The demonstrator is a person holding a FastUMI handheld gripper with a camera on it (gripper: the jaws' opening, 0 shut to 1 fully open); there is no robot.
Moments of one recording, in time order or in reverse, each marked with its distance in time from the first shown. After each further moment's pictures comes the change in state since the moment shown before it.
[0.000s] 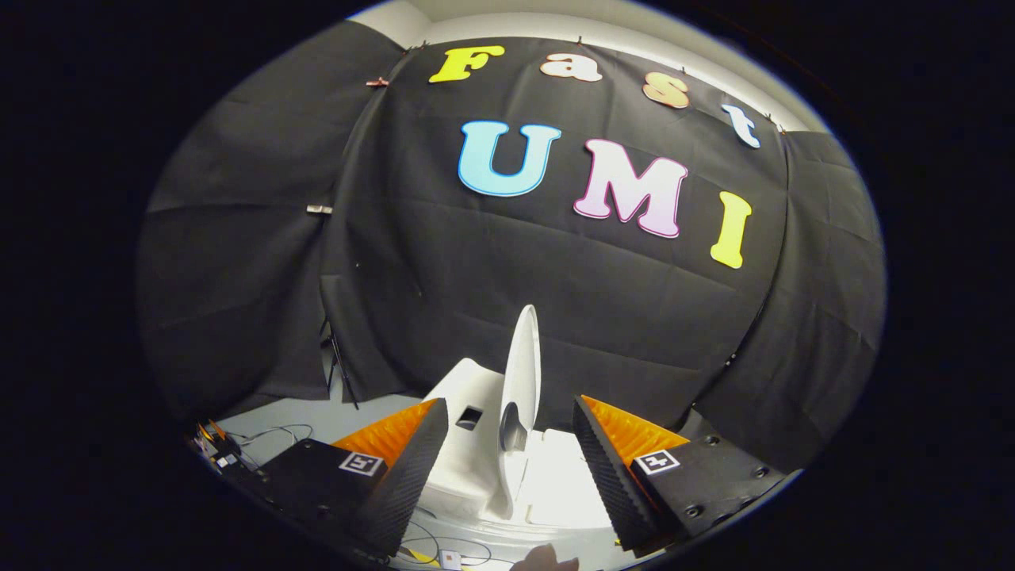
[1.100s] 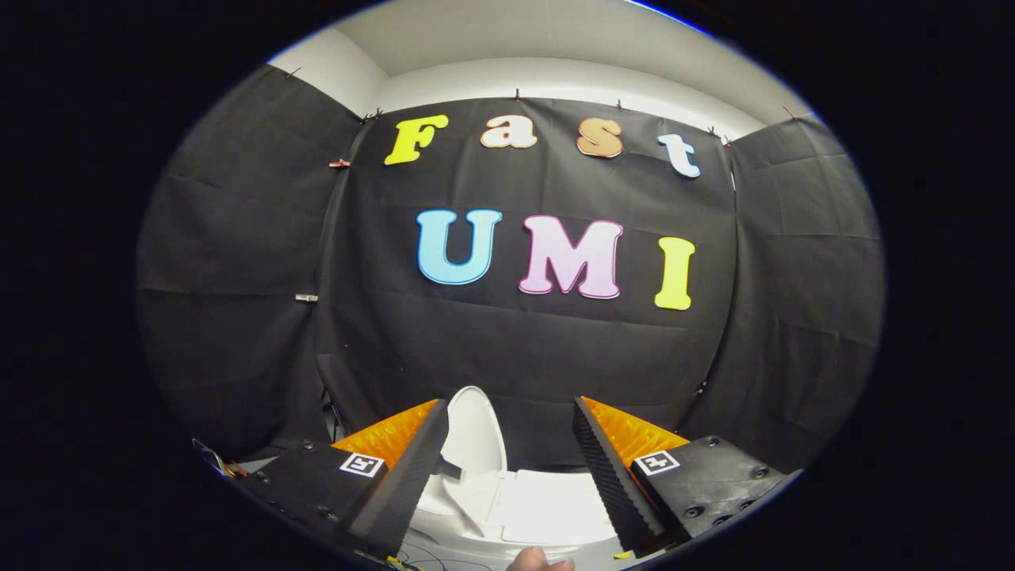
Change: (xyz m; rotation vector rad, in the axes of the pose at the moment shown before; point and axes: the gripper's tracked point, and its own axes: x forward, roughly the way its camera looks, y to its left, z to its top) arm -0.119 -0.125 0.112 0.108 -0.222 -0.049
